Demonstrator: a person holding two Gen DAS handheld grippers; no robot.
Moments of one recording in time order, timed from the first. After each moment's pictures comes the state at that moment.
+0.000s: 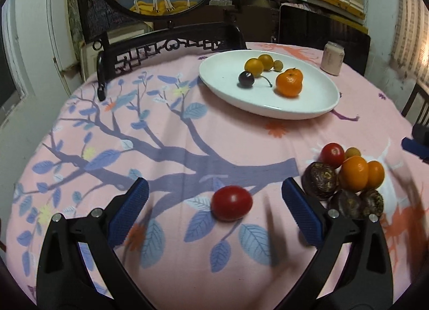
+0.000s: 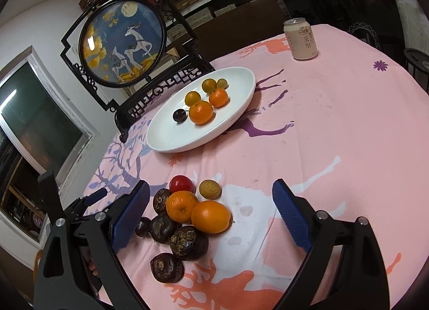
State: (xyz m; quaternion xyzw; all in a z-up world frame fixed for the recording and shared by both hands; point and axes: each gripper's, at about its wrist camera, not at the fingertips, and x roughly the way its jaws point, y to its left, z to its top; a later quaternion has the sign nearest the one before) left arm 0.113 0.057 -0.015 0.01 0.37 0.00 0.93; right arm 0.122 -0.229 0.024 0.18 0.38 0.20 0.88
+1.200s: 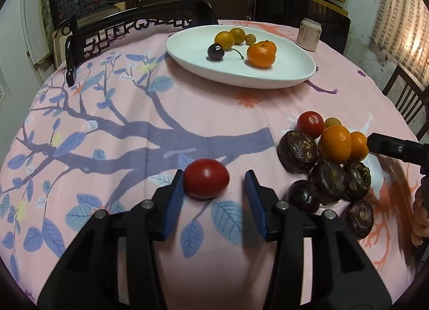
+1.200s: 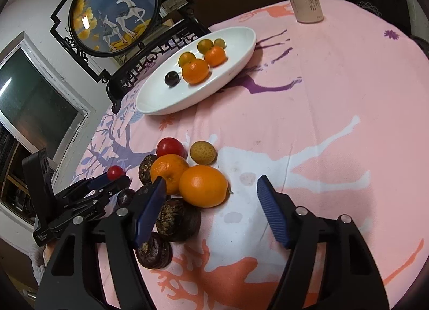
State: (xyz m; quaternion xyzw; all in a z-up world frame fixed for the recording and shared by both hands) left arm 0.112 0.044 -0.033 0.01 0.42 -0.07 0.90; right arm 0.129 -0.216 -0.013 0.17 0.45 0.21 0.85
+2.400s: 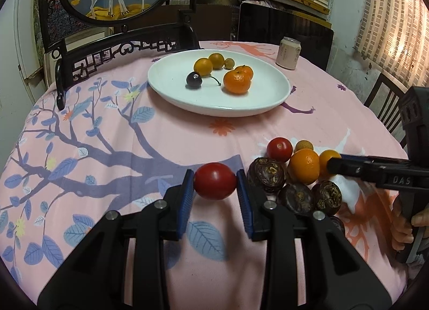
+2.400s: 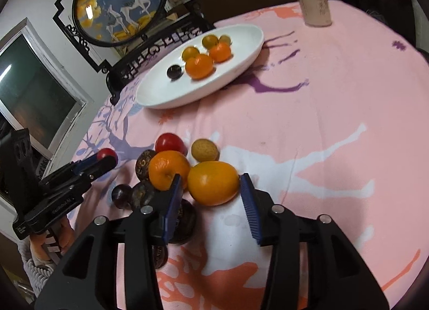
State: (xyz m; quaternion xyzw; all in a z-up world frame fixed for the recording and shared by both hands) left arm 0.109 0.033 -0.010 0.01 0.38 -0.11 0.92; right arm 0.131 -0.204 -0.015 0.14 0.46 0.22 0.85
